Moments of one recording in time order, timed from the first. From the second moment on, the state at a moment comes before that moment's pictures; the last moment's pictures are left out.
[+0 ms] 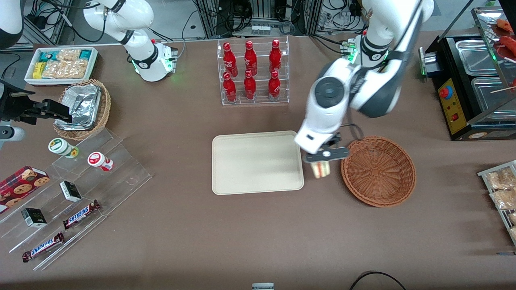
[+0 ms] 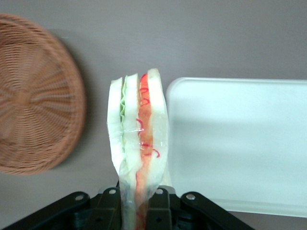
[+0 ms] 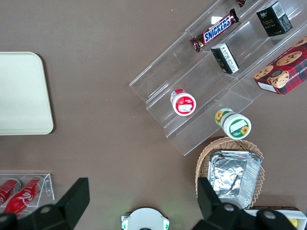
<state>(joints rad) -0.61 0.38 -0.02 -1.66 0.08 1.97 -0.71</state>
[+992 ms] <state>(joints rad) -0.83 0.73 -0.02 -1.48 0.08 2.19 -0.77</state>
